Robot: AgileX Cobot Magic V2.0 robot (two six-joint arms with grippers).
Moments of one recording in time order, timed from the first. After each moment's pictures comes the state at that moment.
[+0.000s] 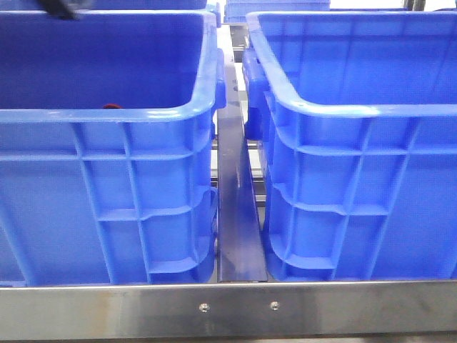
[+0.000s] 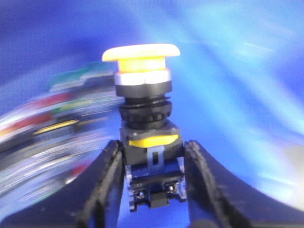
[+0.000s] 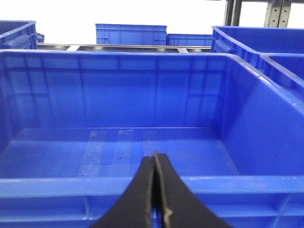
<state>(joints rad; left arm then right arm) -0.53 1.13 -1.07 -0.30 0.72 0.30 -0.09 -0.01 0.03 -0.09 -0.04 0.09</state>
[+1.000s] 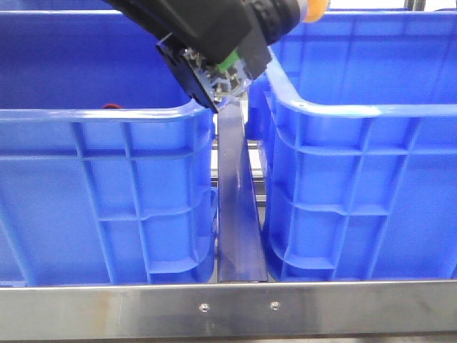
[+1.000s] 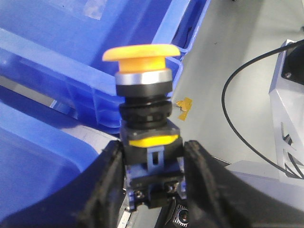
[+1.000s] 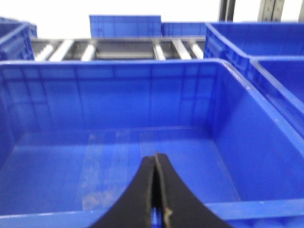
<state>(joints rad) -0.89 1.23 -1.07 -0.31 0.75 0.38 -0.09 0.06 -0.25 -0.09 0.28 0.11</state>
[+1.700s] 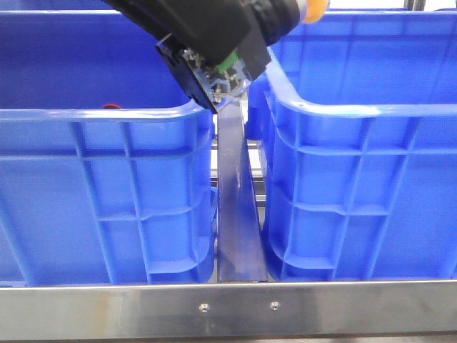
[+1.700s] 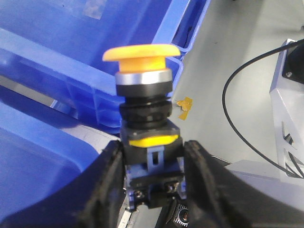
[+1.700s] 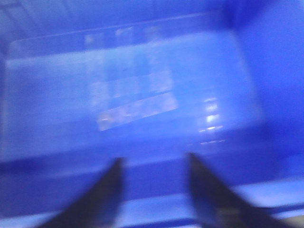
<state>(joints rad) -0.89 1.23 -1.07 -0.30 0.75 0.38 -0.09 0.68 -0.74 0.04 0.75 0.11</state>
